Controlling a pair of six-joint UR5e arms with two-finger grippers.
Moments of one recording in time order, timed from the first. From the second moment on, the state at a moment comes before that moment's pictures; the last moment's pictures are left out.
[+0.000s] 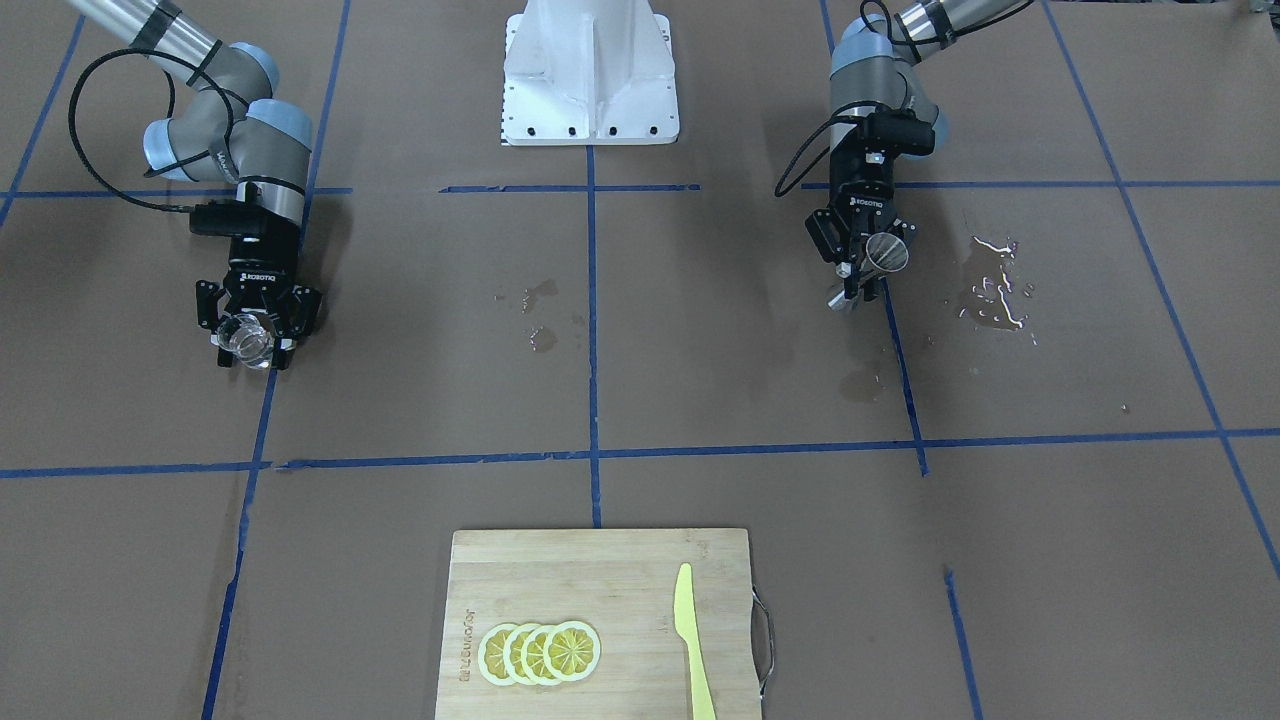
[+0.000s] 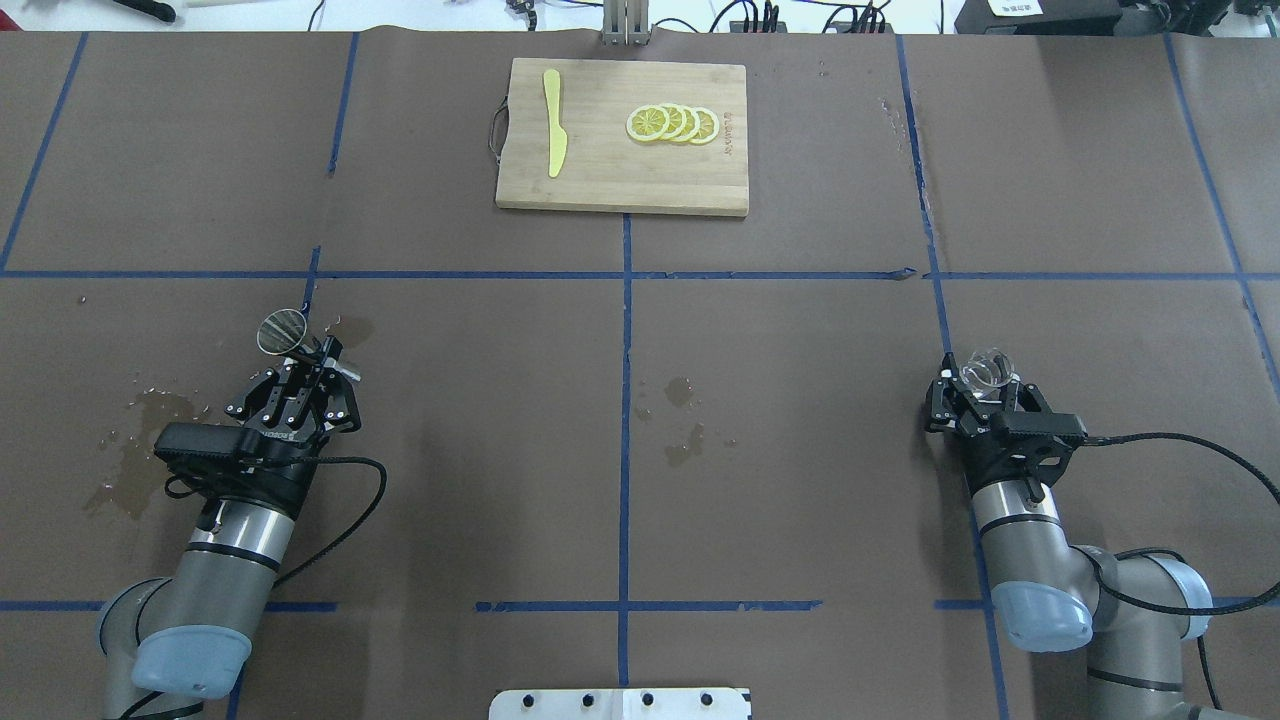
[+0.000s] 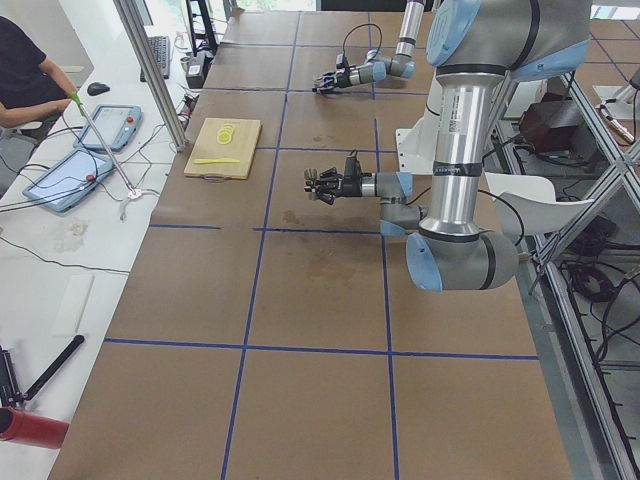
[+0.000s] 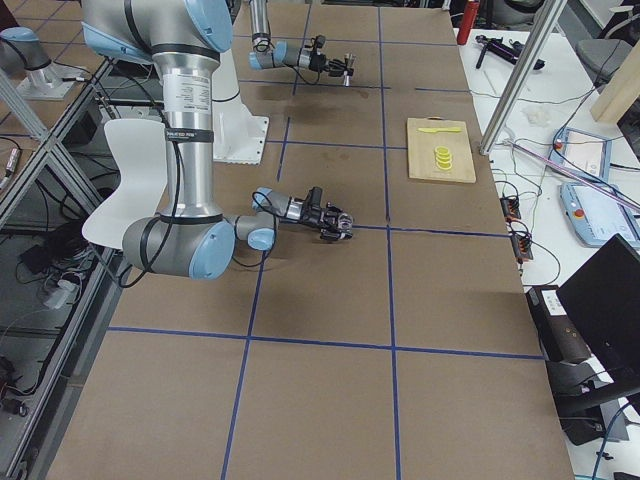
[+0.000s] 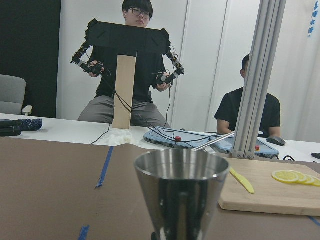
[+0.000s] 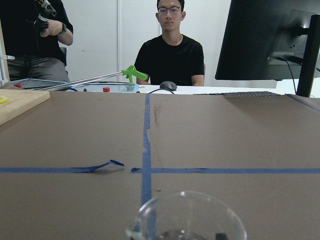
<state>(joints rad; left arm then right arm) -0.15 -1.71 -1.56 -2.89 -0.36 -1.02 0.20 -1.55 1.48 -0.65 0.44 1.43</state>
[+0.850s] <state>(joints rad) -0.15 -1.73 -1.57 -2.90 -0.43 -0.99 0.21 -1.54 1.49 -0.36 0.46 1.14</state>
